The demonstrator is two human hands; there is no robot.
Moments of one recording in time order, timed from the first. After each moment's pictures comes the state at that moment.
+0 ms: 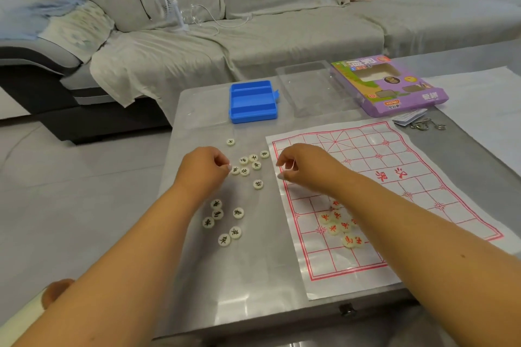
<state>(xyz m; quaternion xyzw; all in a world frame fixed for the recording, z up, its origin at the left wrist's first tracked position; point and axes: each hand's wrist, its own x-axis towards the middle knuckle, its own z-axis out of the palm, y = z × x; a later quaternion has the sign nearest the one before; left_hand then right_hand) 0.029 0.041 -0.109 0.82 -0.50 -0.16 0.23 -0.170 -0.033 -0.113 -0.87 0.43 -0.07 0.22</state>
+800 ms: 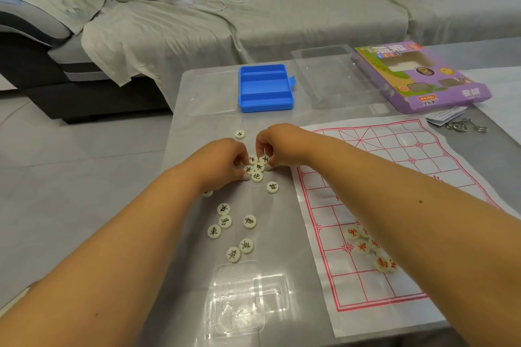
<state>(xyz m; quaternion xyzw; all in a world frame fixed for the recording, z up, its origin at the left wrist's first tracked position) 0.058 0.000 -0.124 0.71 -0.68 -0.17 0.03 -0.083 -0.088 -0.121 -0.92 0.35 0.06 0.19</state>
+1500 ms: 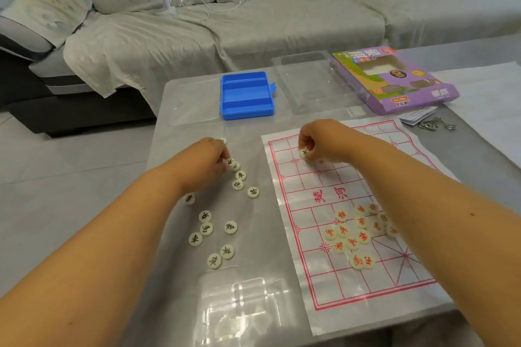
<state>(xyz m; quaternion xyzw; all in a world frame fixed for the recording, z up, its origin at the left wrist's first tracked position) 0.050 -0.005 -0.111 0.73 -0.67 -0.16 0.02 -0.177 -0.111 -0.110 -0.86 0.47 0.03 0.19</state>
